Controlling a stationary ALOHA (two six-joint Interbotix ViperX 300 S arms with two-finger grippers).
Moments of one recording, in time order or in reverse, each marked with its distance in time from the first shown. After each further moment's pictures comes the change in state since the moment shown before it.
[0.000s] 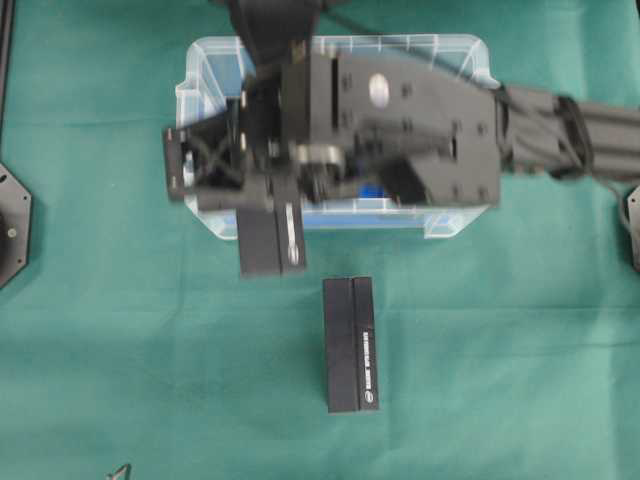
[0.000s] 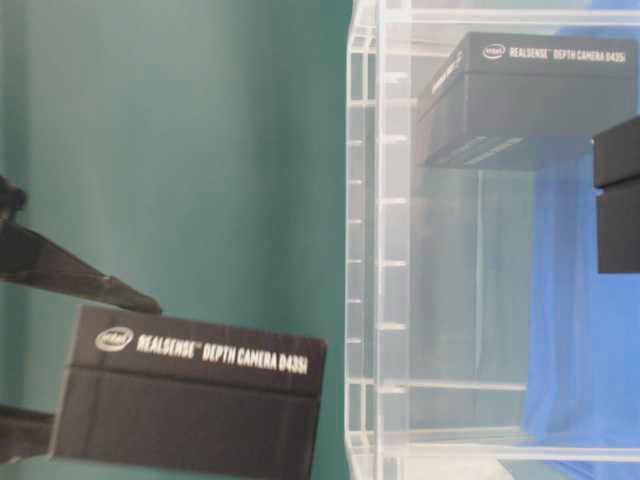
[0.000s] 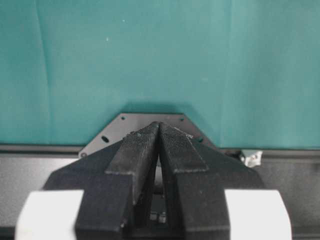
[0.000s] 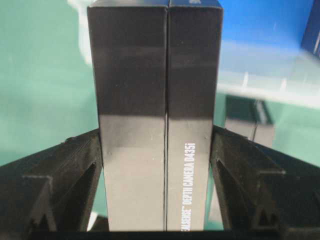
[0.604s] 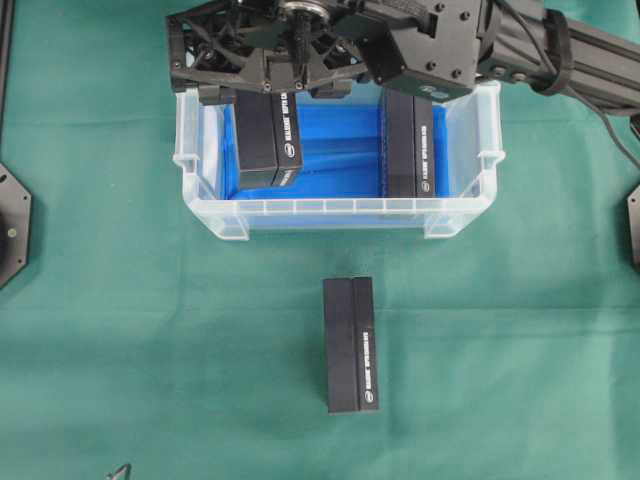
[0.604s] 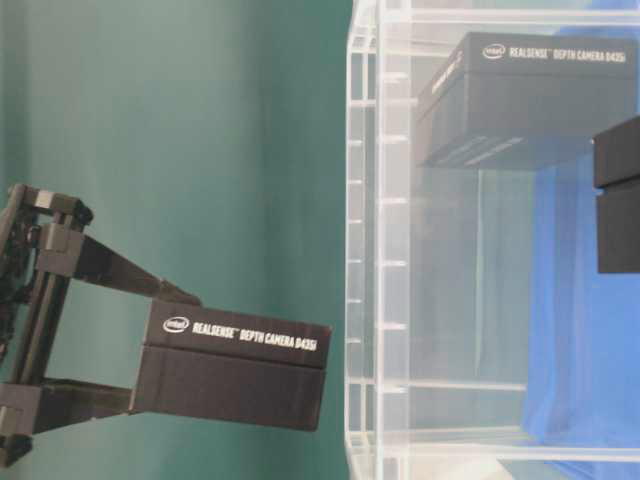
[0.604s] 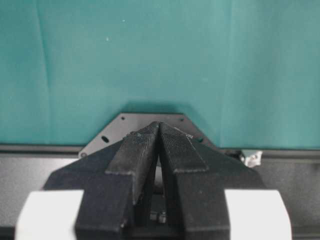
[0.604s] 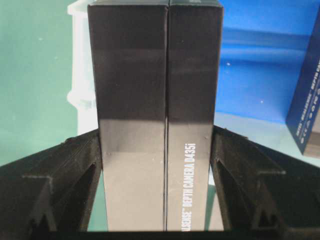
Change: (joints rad) left arm 0.000 0.000 0.000 0.000 0.000 0.000; right arm -0.183 0.000 0.025 0.017 -0.067 -0.176
